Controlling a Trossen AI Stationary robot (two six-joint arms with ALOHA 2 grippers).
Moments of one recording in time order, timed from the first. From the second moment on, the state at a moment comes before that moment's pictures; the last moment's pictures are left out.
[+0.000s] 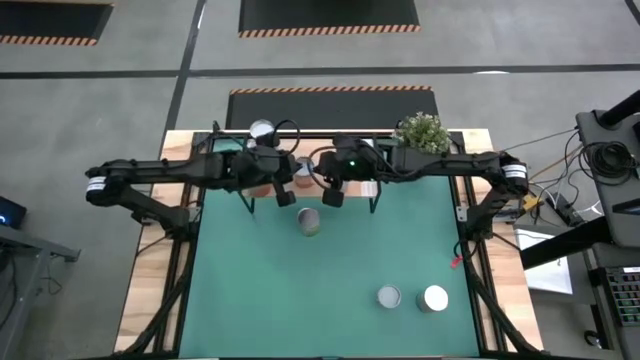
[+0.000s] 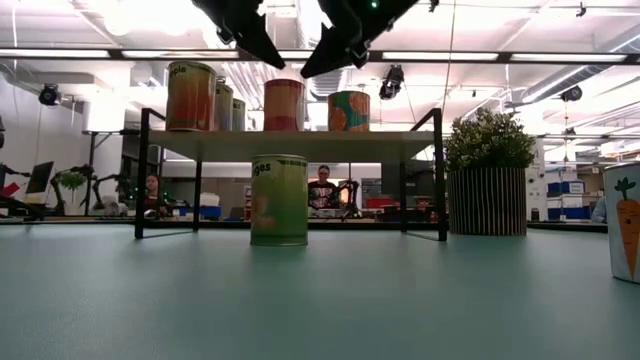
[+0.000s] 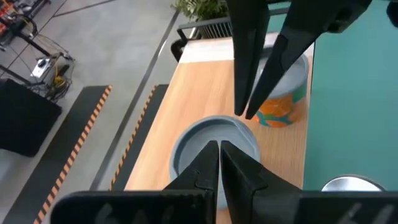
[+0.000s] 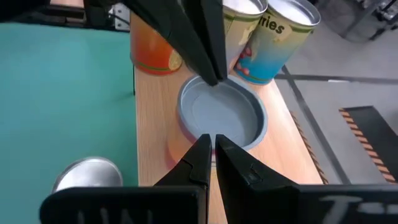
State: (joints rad) left arm 0.11 1.32 1.20 -0.49 -0.41 0.18; right arm -0.15 1.67 1.48 -0.35 0.13 -0.19
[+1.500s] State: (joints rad) left arm 0.11 1.37 1.27 -0.70 -0.43 0.12; right arm -0.16 1.65 1.36 -0.15 0.02 -0.14
